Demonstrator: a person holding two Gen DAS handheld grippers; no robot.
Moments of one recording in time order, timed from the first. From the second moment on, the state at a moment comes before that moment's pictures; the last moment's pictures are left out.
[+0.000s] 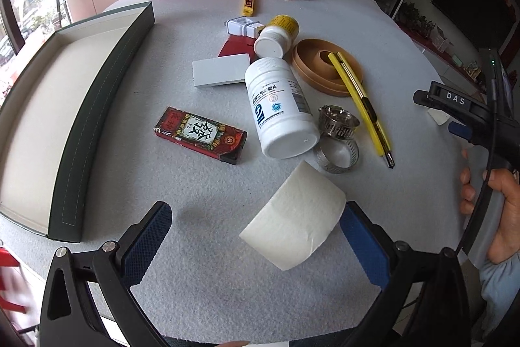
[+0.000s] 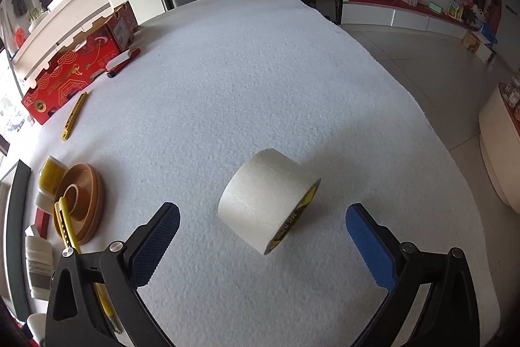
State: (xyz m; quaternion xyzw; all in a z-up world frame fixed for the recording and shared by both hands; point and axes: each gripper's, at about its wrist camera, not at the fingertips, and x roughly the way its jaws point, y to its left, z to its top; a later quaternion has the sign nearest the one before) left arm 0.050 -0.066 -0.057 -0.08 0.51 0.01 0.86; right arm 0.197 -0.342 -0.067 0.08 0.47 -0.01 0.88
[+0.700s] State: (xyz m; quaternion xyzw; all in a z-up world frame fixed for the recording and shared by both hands) left arm 0.052 -0.084 -0.065 -0.03 0.50 0.04 0.86; right arm 0.200 -0.336 -0.069 0.02 0.47 -0.01 0.88
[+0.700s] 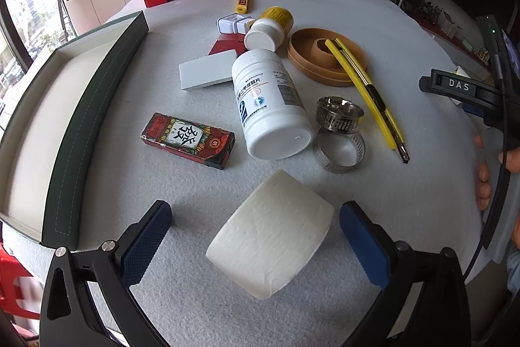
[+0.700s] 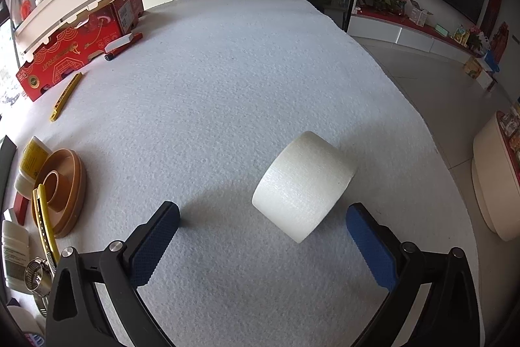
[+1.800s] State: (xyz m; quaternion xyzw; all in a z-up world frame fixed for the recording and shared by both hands) left arm 0.055 -0.086 -0.064 -0.03 0.51 0.04 0.86; right arm 0.201 -0.333 -0.070 0.02 0.46 -0.01 0.89
